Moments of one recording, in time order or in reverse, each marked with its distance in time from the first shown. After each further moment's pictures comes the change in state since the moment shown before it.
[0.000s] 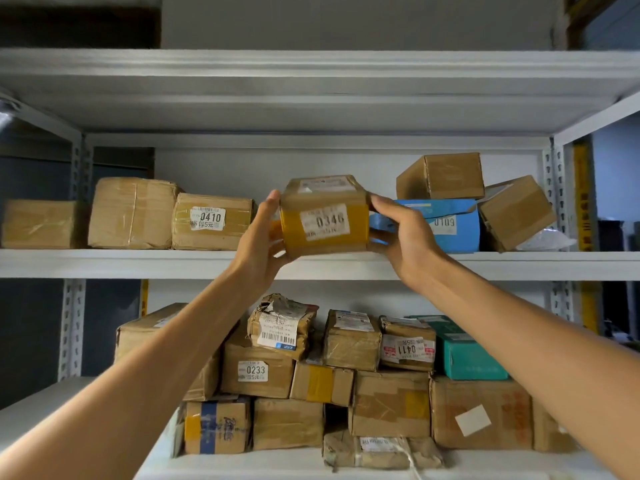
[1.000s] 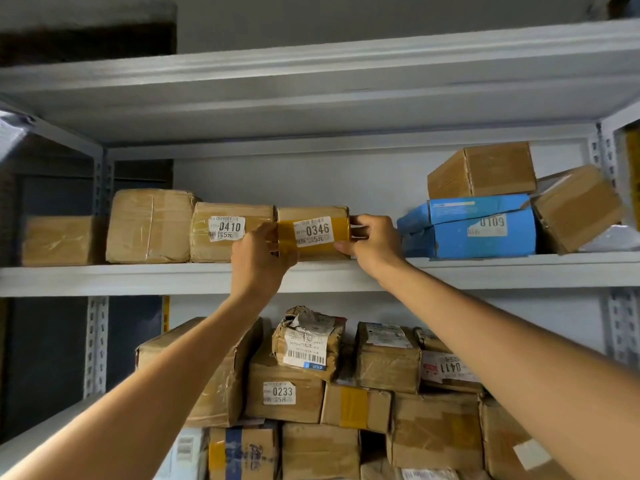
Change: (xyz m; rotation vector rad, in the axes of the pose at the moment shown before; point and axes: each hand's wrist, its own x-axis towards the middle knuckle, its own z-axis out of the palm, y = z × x) left_hand 0.053 -0.030 -0.058 0.958 0.316 0.441; right_hand 0.065 0.071 0.048 -0.721 0.057 -0.139
